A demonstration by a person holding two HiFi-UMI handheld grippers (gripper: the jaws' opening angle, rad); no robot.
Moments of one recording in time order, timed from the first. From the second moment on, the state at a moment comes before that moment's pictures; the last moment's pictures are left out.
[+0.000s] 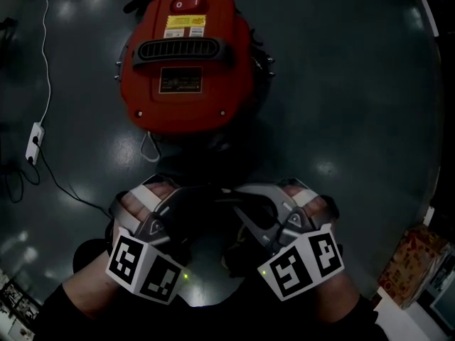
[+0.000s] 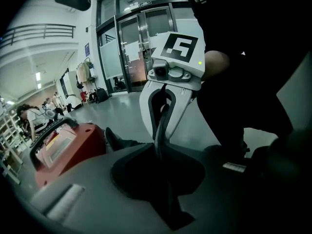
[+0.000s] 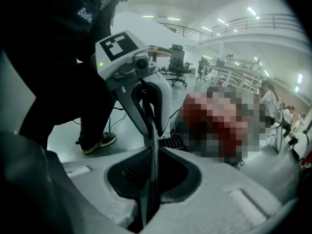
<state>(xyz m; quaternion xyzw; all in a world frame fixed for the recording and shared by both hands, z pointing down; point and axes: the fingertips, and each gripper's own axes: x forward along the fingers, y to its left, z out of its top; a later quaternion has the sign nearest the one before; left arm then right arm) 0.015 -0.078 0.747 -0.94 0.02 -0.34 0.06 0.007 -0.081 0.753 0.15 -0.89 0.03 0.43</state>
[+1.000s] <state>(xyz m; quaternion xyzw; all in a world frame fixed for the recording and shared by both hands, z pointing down) 0.012 -0.091 0.749 -0.94 0.02 -0.31 0.09 0.007 -0.096 0.756 0.12 -0.91 0.01 0.40</state>
